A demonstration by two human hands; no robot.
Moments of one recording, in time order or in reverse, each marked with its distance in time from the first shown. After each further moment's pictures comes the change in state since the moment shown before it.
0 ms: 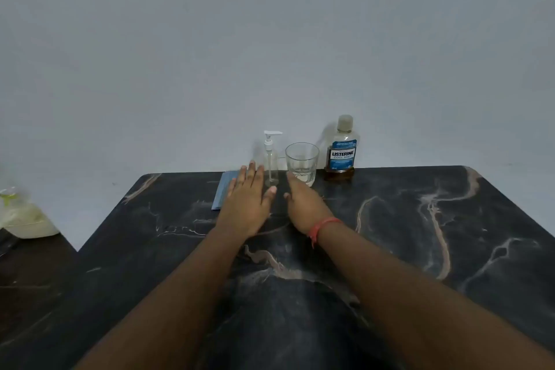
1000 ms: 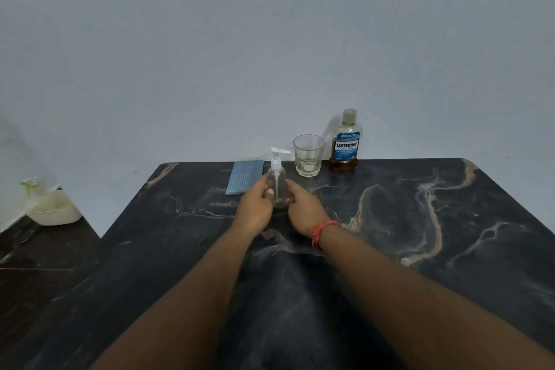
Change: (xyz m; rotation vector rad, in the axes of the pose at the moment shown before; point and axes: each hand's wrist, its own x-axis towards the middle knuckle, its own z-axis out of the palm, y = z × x) left_hand -0.046 0.020 -0.010 -0.797 0.012 -0.328; right_hand -0.043 -0.021 0.015 0.322 -0.056 0.123
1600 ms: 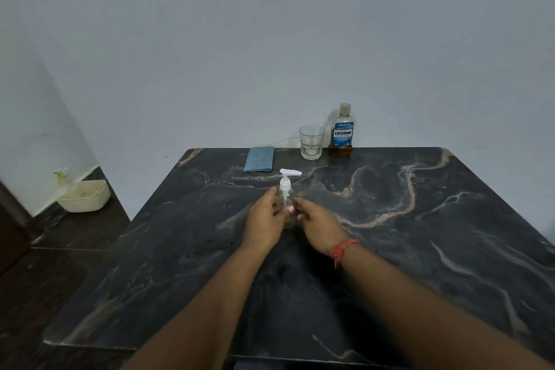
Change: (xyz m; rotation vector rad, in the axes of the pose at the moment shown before) left_hand -0.156 0.006 -0.010 0.035 0.040 0.110; right_hand -0.151 0.000 0.007 -0.008 -0.016 -0.118
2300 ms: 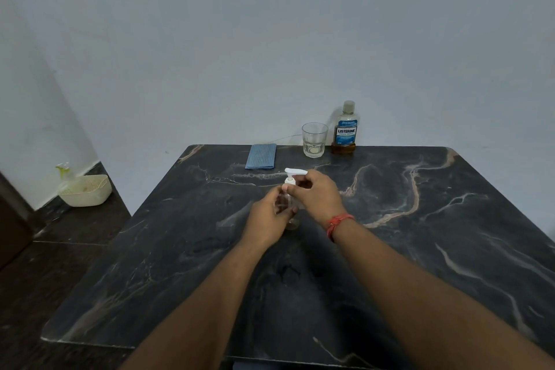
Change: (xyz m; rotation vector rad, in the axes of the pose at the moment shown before) left_hand 0.003 -0.001 -0.004 0.016 -0.047 0.022; right_hand 0.028 -0.045 -0.015 0.129 0.256 0.018
